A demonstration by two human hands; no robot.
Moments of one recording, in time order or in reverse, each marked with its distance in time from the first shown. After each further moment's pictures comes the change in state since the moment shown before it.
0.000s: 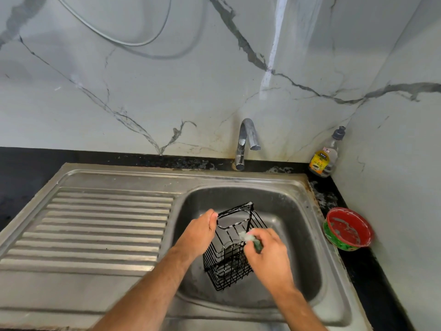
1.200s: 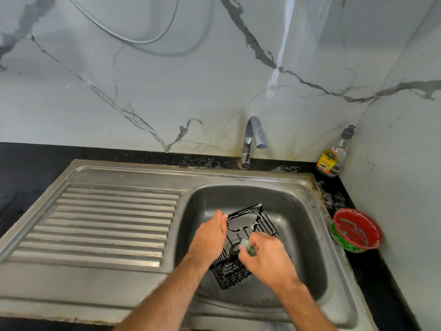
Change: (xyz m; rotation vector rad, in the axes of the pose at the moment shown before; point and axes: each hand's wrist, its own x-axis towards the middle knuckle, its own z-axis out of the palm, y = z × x) left_hand -0.014 0.013 0.020 -0.022 0.133 -0.042; right_hand 0.003 -0.003 0.004 -0.208 -0.169 -0.163
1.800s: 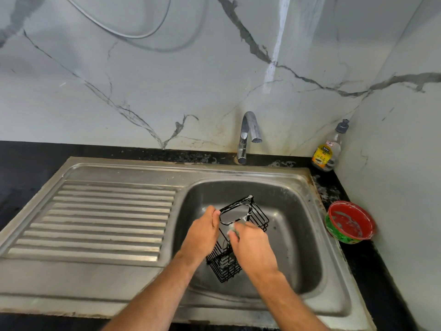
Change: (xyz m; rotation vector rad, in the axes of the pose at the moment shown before) left_hand -0.006 -0.010 -0.003 -0.156 0.007 -0.004; right_hand 0.005 -0.038 0.003 -0.098 -0.037 0.018
